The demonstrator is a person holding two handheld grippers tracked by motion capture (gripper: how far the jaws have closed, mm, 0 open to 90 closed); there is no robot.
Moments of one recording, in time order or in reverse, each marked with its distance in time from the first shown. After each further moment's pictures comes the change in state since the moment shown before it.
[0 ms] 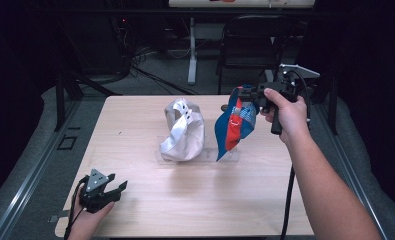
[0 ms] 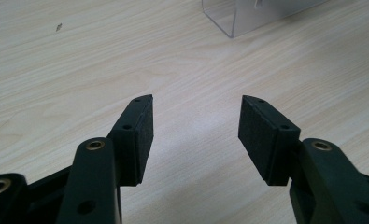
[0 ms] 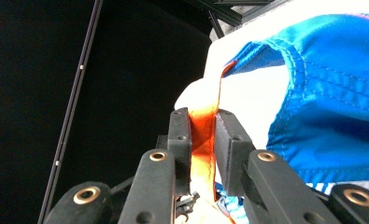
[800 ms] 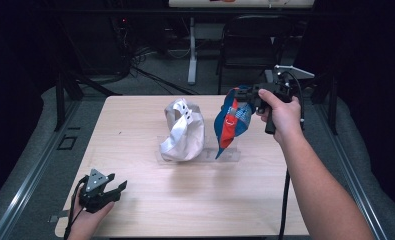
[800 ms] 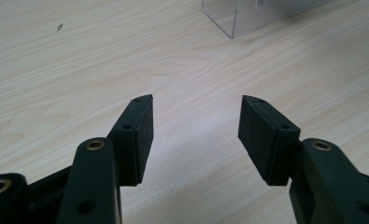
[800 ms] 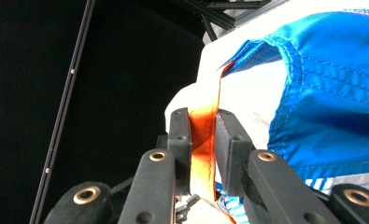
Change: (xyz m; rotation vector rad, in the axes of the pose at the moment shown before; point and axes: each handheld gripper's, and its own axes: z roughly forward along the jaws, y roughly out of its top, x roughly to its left) left arm 0.001 -0.001 0.000 -0.011 0.001 -0.001; right arm -0.003 0.000 0.013 -0.013 -0.034 0.000
